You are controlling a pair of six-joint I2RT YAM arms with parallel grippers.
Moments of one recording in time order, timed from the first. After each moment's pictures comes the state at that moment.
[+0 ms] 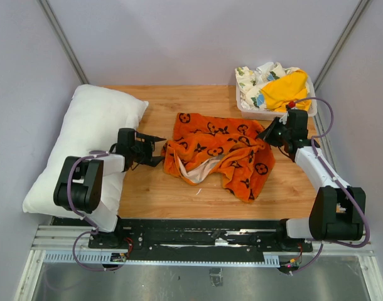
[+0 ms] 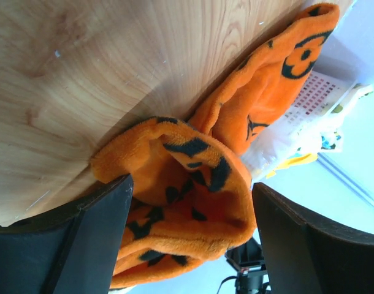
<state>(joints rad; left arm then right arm) -0.12 1.58 0.63 0.22 0.38 -1.58 0.00 1.35 0.89 -0.18 -0.27 0.49</state>
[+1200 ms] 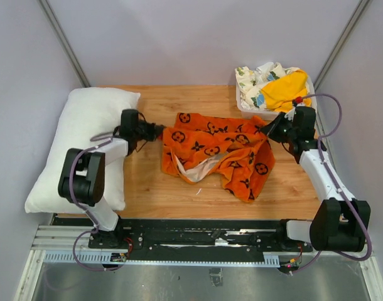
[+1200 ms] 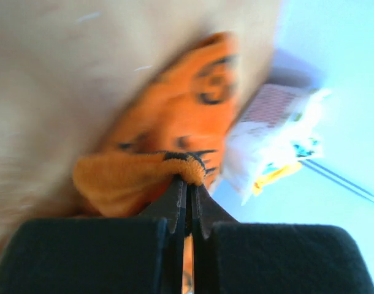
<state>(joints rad) -0.16 1.72 0.81 0.28 0.27 -1.53 -0.01 1.27 0.90 -0.20 -0.30 0.50</state>
